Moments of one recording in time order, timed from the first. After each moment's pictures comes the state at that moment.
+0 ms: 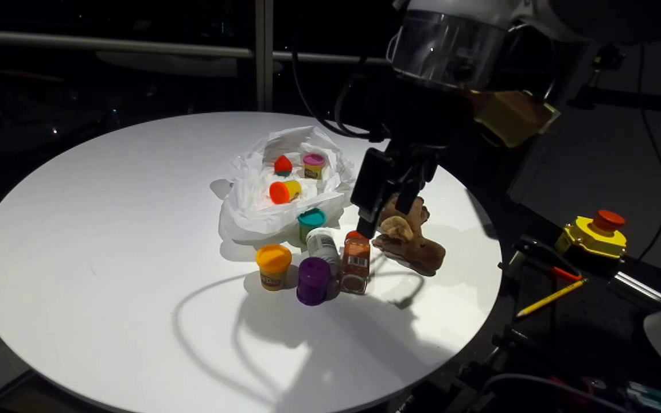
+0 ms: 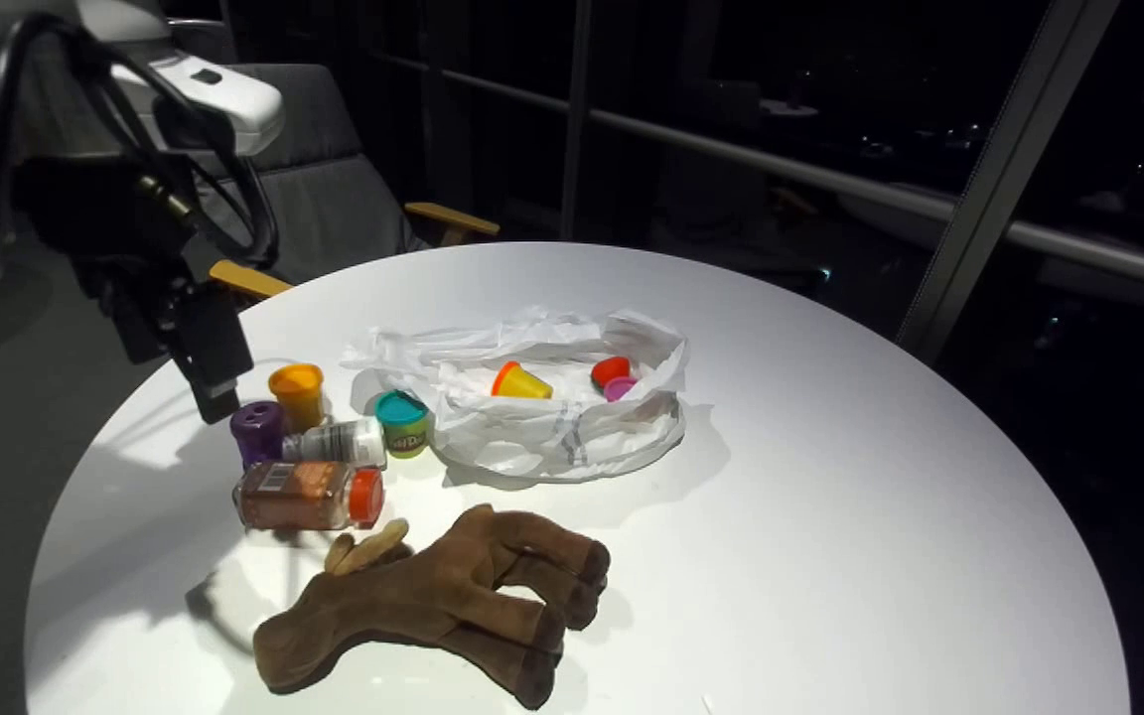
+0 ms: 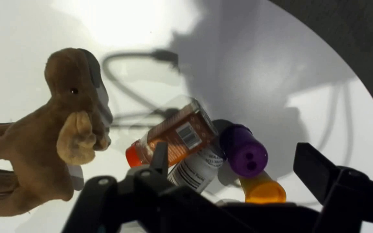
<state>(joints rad) 0.26 -0.03 0.11 -2.70 0.12 2.75 0.31</state>
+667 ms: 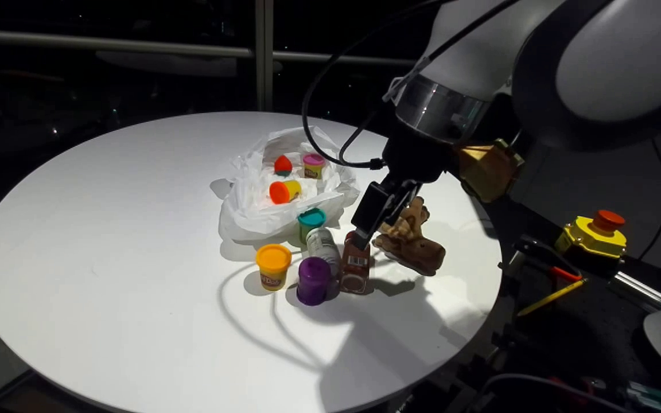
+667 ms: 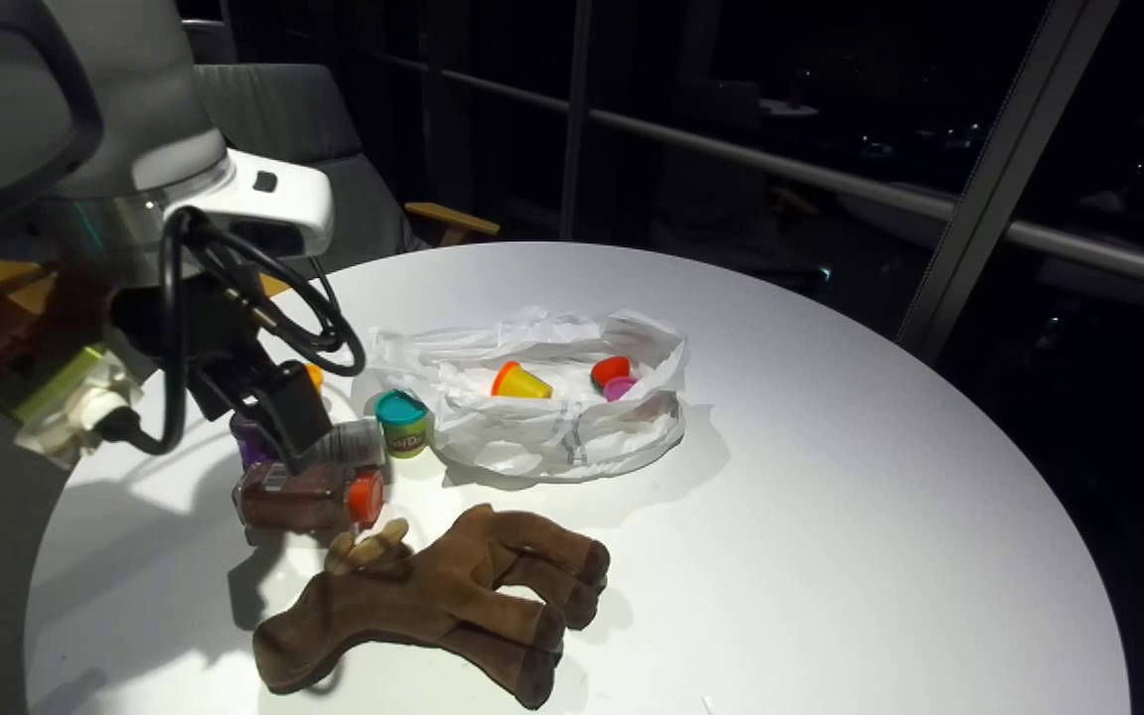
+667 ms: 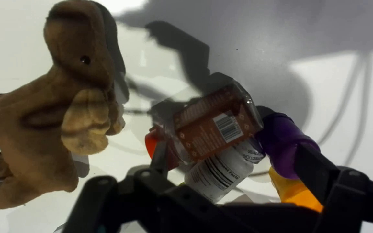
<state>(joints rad) 0.18 0.15 0.11 -2.74 0.11 3.09 0.17</state>
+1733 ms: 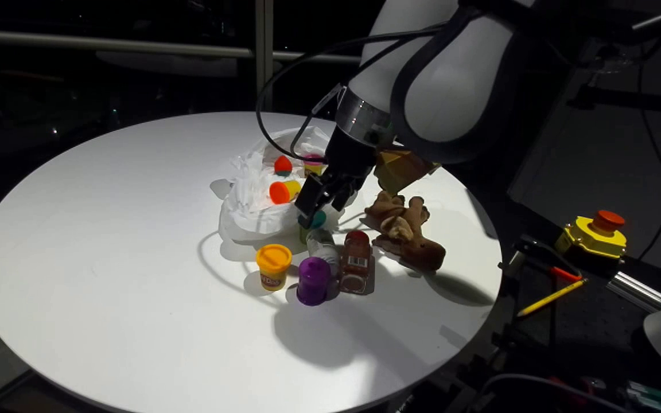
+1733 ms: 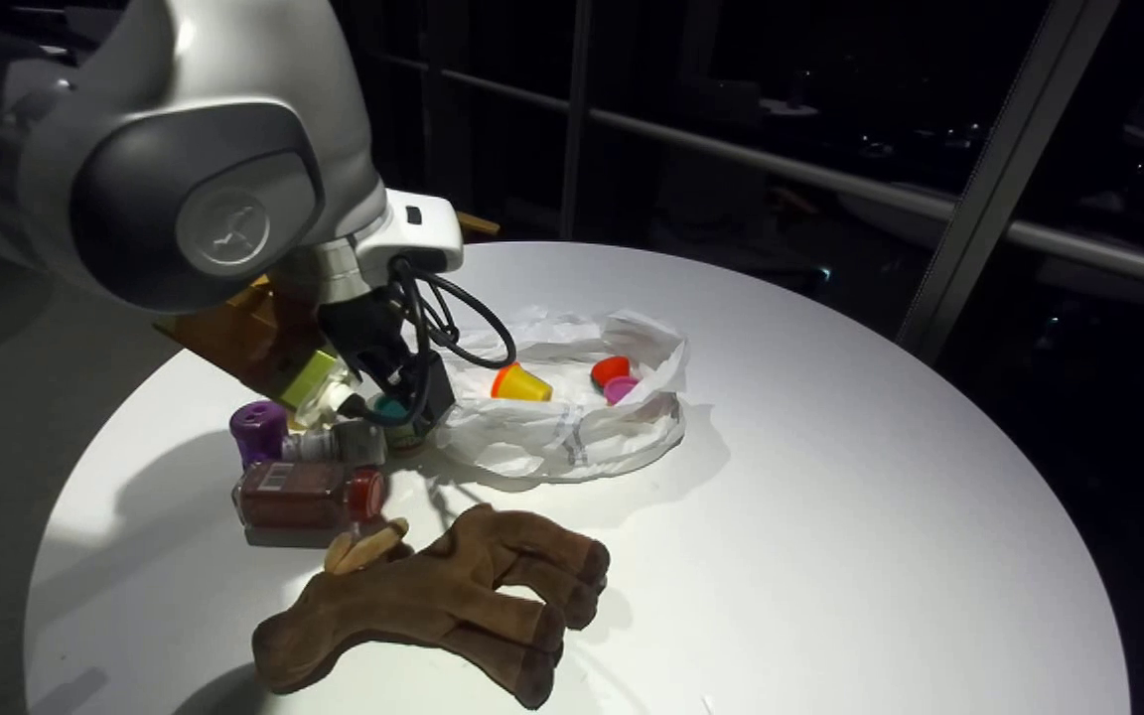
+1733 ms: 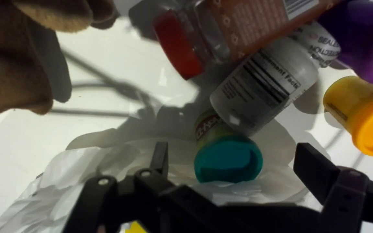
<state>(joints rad) 0.13 0.43 0.07 -2.46 0.08 3.17 0.11</state>
